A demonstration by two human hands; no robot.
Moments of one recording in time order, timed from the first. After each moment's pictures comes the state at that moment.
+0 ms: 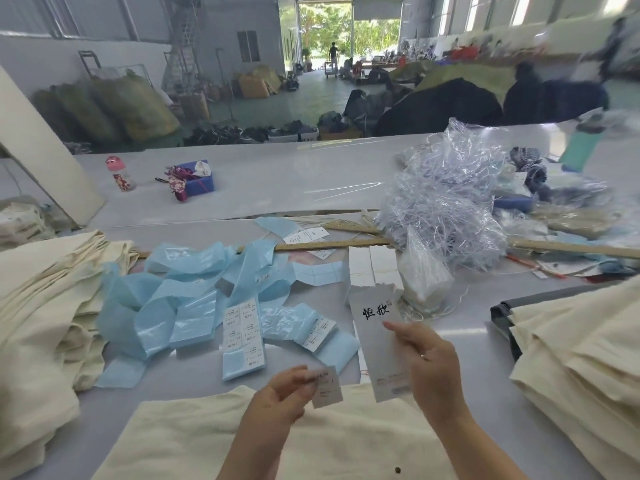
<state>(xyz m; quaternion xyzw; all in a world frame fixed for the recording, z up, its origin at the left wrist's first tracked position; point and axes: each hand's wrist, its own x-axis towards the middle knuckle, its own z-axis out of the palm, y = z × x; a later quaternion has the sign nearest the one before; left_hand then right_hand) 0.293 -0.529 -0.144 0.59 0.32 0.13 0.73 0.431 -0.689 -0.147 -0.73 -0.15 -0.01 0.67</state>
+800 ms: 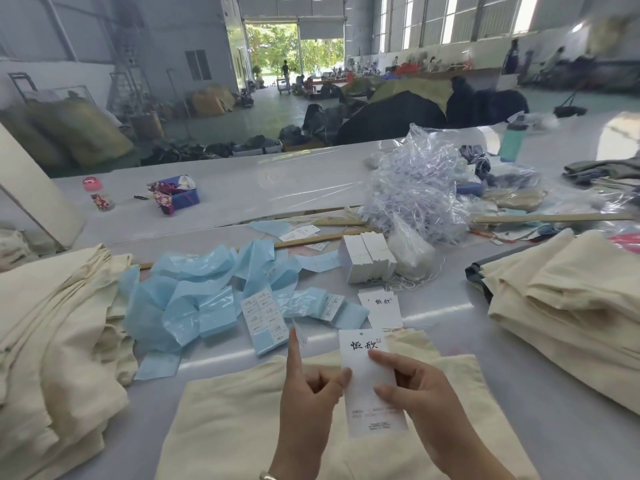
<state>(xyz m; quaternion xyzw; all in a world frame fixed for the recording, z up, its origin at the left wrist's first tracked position) 0.200 -0.527 -0.135 0.67 0.18 0.16 0.70 0.256 -0.682 -0.130 -0.58 -0.07 0.22 0.78</state>
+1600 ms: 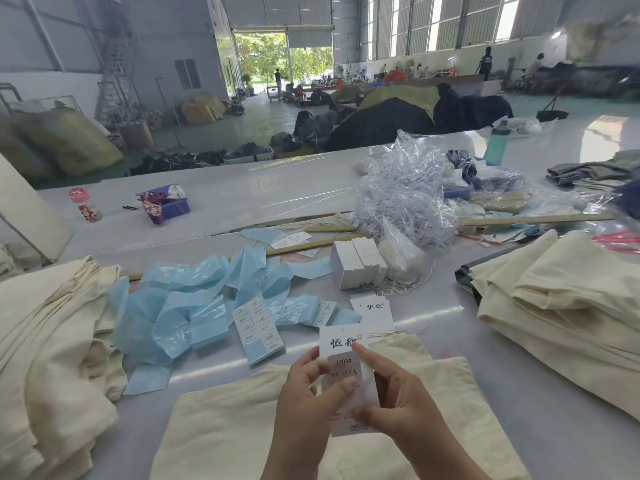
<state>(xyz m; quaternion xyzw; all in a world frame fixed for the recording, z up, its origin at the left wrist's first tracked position) 0.198 -0.541 -0.105 0.65 0.18 0.15 0.72 0.246 -0.670 -0.121 -0.59 -0.16 0.24 0.75</state>
